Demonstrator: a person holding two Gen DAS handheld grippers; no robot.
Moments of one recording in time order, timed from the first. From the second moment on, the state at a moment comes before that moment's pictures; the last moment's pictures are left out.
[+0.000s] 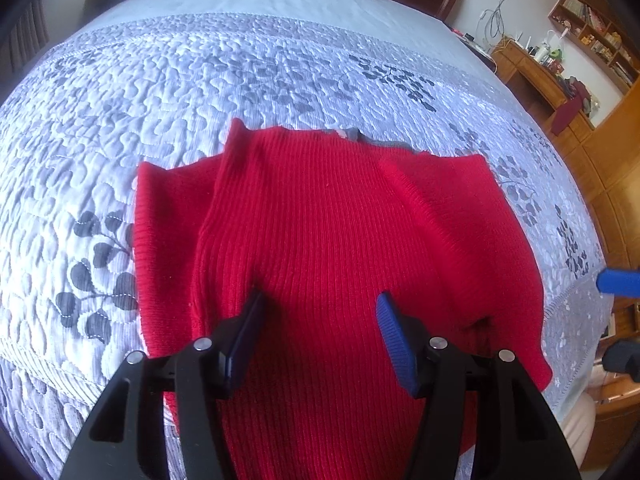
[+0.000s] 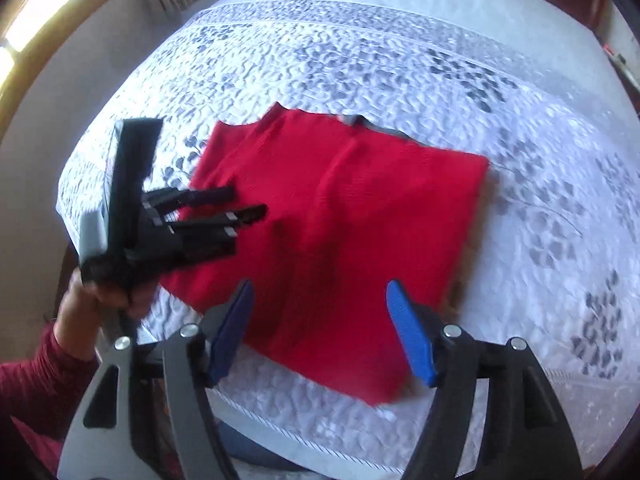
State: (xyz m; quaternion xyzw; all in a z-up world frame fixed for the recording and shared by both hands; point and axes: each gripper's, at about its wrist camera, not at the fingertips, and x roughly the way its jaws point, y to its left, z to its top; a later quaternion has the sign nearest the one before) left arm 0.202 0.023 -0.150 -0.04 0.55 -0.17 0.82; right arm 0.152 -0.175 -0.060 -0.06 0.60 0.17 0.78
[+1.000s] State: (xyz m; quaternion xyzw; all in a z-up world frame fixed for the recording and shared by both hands) left arm 0.198 0.012 -0.116 -0.07 0.59 -0.18 0.78; right arm 0.119 -0.176 -0.119 -0.04 0.61 0.22 0.76
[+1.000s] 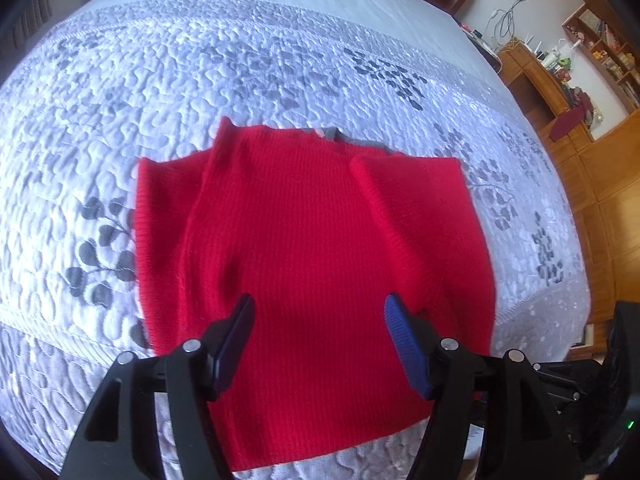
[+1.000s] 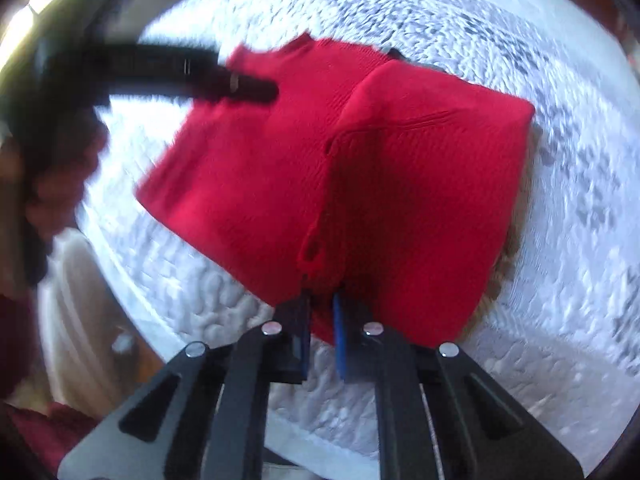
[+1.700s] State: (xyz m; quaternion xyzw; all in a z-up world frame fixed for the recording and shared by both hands) left arm 0.244 -0.052 -0.163 -0.28 0.67 -0.25 0.64; right arm 0.124 -0.223 -0.066 0.04 0.56 0.25 0.79
